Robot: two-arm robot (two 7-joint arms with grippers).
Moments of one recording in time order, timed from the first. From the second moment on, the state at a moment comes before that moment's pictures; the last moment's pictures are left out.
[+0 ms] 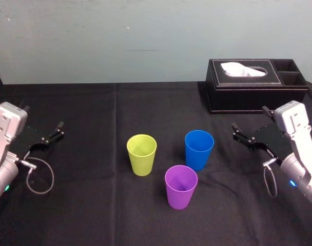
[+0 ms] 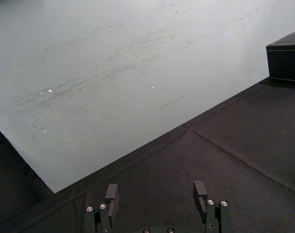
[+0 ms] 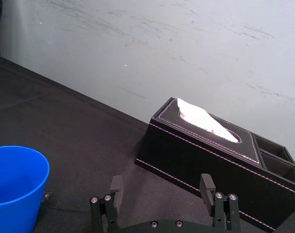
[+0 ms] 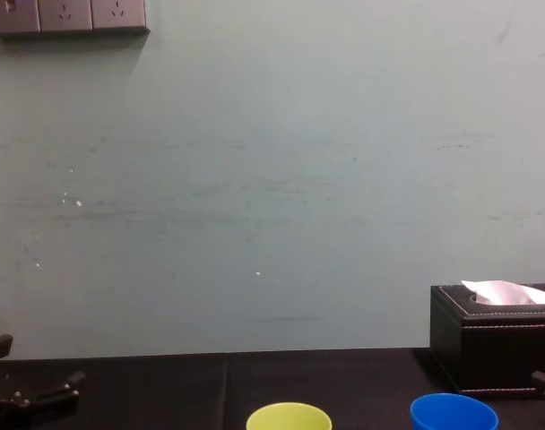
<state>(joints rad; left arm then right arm) -0.20 0.60 0.45 -1.41 -0.25 -0.12 0.03 0.20 0.60 -0.45 -1.41 0.25 -0.12 -0.03</state>
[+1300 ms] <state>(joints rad) -0.20 0.60 0.45 -1.41 -0.25 -0.12 0.03 0.20 0.60 -0.45 -1.41 0.25 -0.12 -0.03</state>
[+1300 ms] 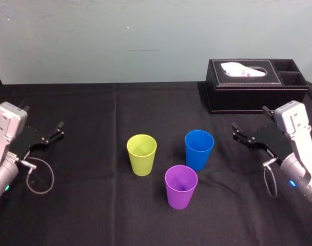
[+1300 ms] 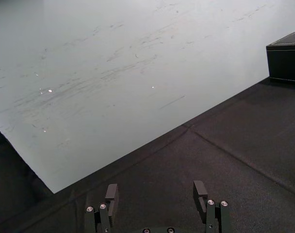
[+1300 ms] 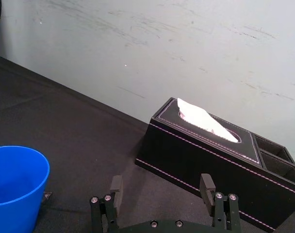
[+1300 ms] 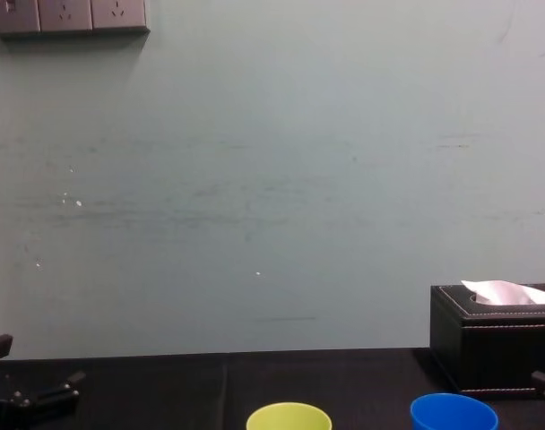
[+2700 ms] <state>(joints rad) -0.20 0.60 0.45 -1.41 -0.25 -0.12 0.03 0.07 0.78 -0.29 -1.70 0.31 0.05 0.16</state>
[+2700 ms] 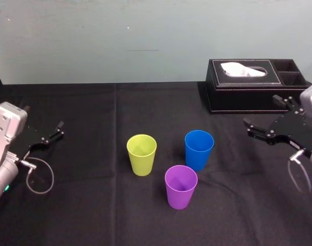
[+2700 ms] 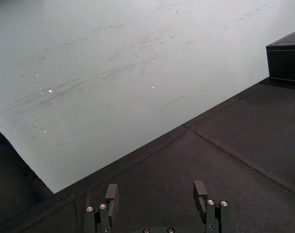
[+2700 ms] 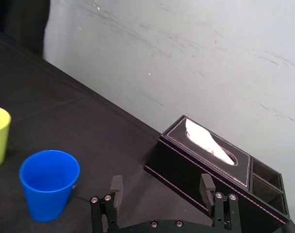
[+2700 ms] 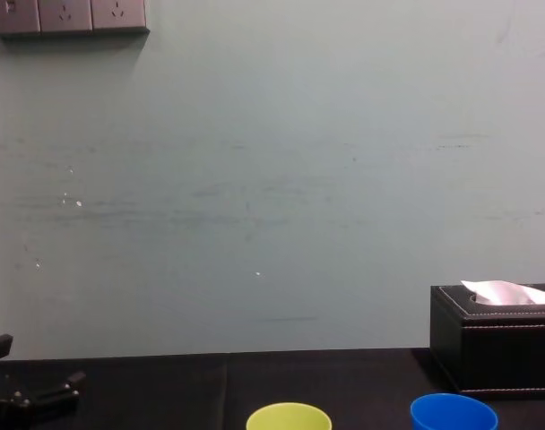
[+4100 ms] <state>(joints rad) -0.20 0.60 0.45 -1.41 -0.25 -0.12 0.03 -0.16 0.99 -0.19 -1.86 0.54 0.12 0.64</state>
